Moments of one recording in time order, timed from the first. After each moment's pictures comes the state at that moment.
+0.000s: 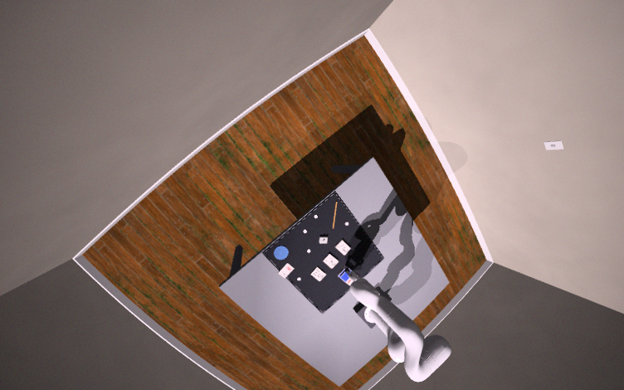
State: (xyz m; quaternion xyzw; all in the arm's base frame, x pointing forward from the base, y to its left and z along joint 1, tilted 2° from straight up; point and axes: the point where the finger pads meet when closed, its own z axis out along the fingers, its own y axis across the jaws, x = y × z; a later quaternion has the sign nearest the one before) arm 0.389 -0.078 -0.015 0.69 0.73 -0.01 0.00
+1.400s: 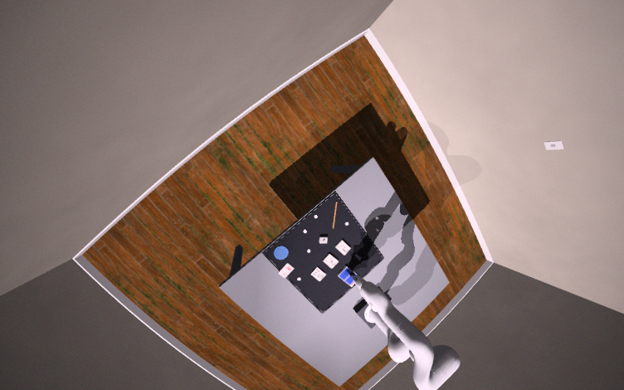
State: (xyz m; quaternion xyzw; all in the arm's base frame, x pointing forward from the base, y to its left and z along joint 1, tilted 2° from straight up) arm 0.377 -0.084 0.032 0.69 0.73 -0.02 0.04
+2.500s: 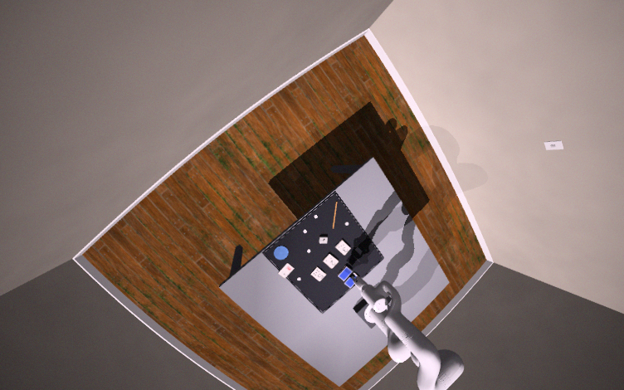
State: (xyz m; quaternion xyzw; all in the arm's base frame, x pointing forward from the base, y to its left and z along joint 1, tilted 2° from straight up) arm 0.396 -0.077 0.073 0.69 0.73 -0.01 0.00
